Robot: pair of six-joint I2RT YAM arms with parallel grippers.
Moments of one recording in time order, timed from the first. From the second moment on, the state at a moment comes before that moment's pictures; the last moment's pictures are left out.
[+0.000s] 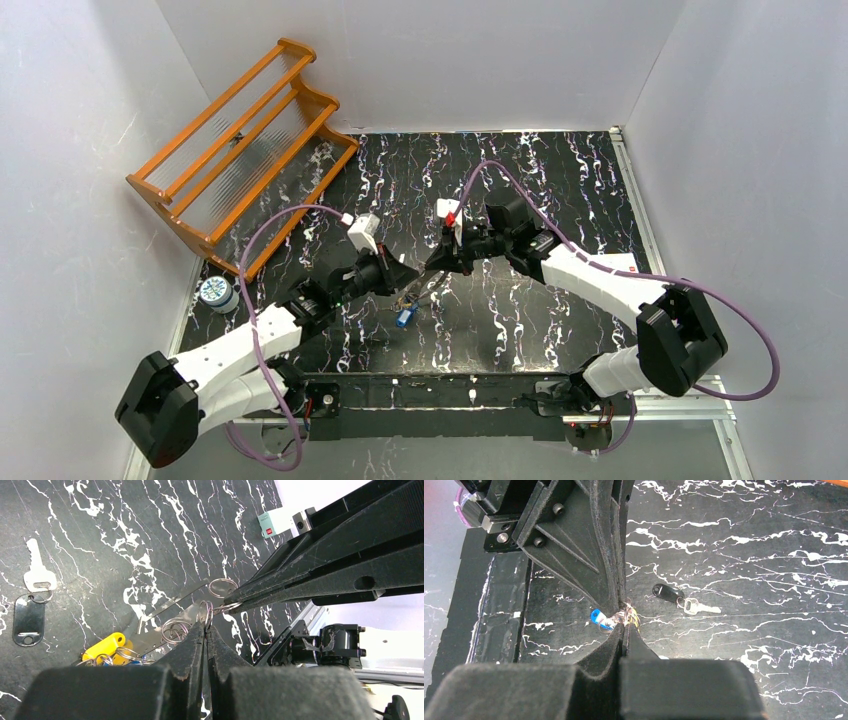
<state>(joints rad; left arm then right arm) -0.72 1.00 0.50 0.15 0.14 -0.73 0.69 1.39 0.91 0.00 -0.84 -0.31</state>
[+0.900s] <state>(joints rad) -0.73 0.91 0.50 0.08 0.07 -0.78 0.69 1.35 0.82 0.15 -0.95 -0.41</state>
